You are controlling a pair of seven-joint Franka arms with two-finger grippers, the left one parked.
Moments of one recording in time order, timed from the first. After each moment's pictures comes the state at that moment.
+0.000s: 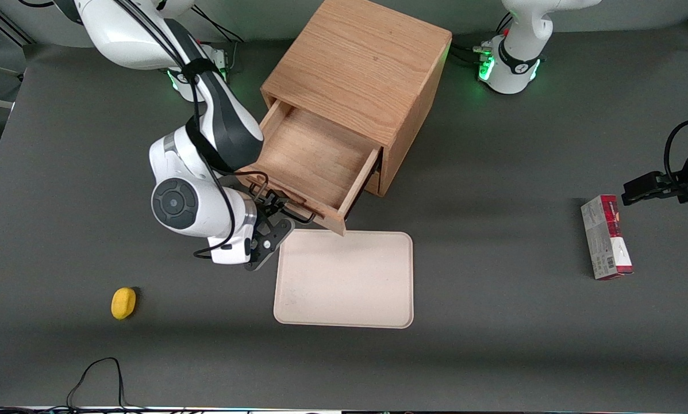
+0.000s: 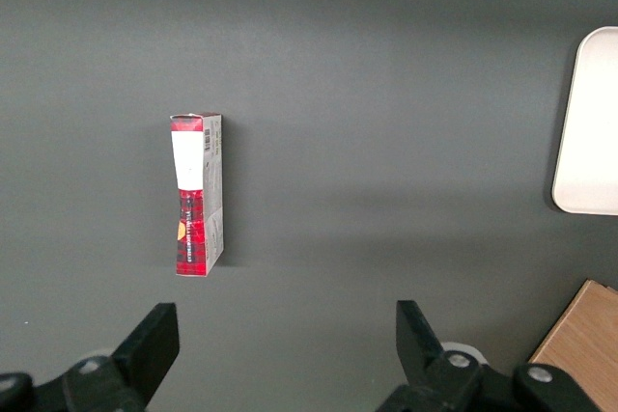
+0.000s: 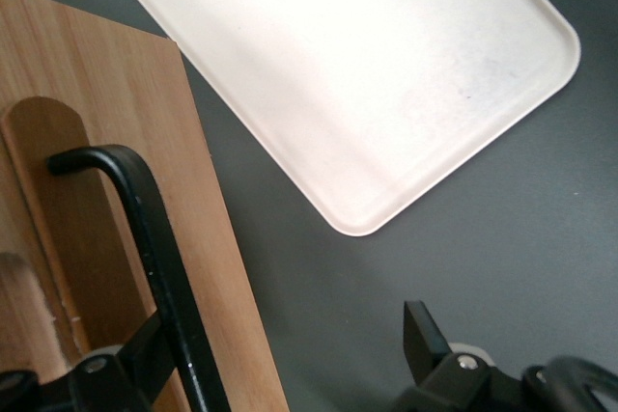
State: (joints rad) arm 0.48 0.58 -0.07 -1.32 0.26 1.75 -0.41
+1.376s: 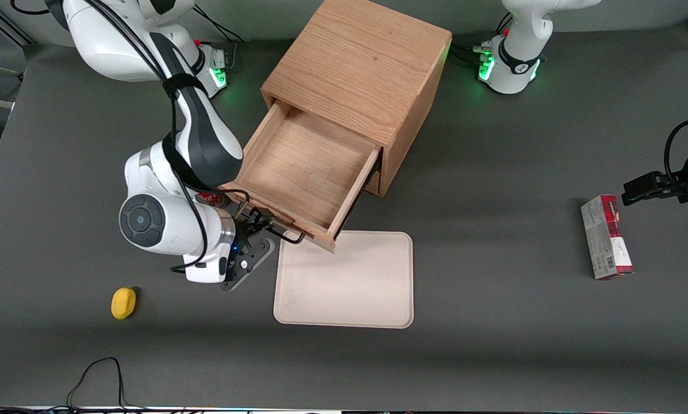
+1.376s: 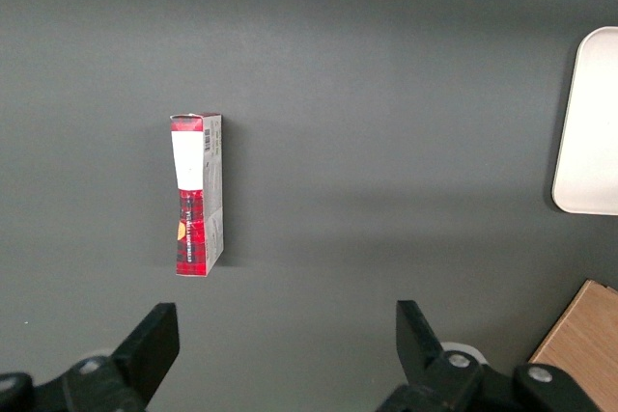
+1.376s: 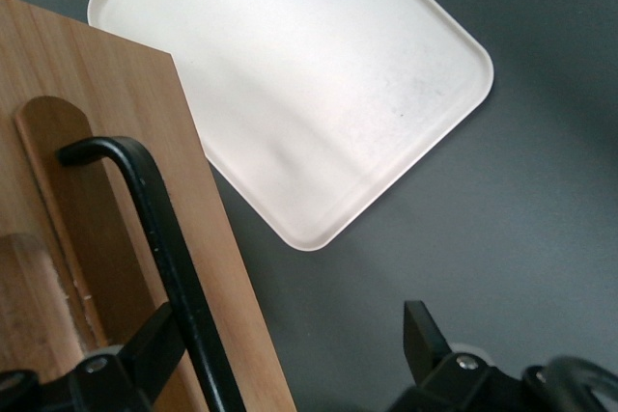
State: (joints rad) arm 0.42 0.62 -0.07 -1.24 0.26 1.75 -0.41
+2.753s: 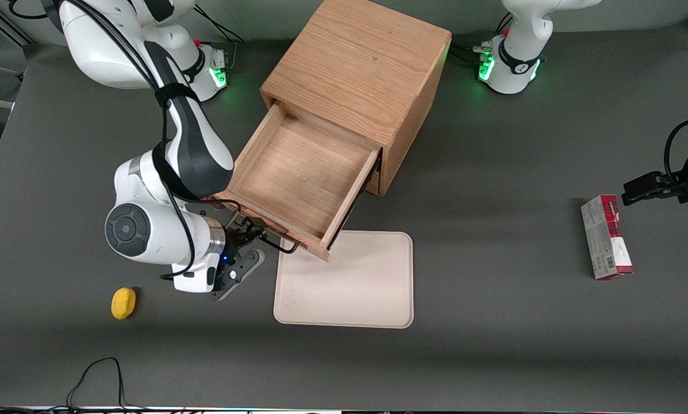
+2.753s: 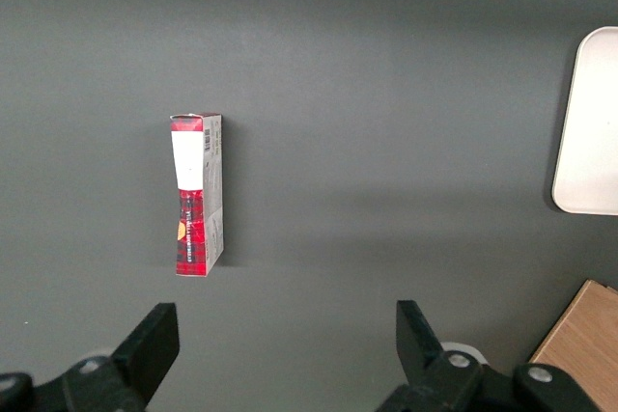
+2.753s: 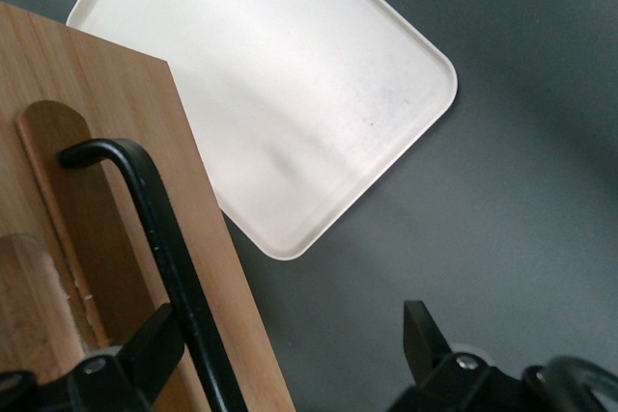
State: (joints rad) arm 0.40 0.64 -0.07 -1.20 0.26 1.75 -0.41
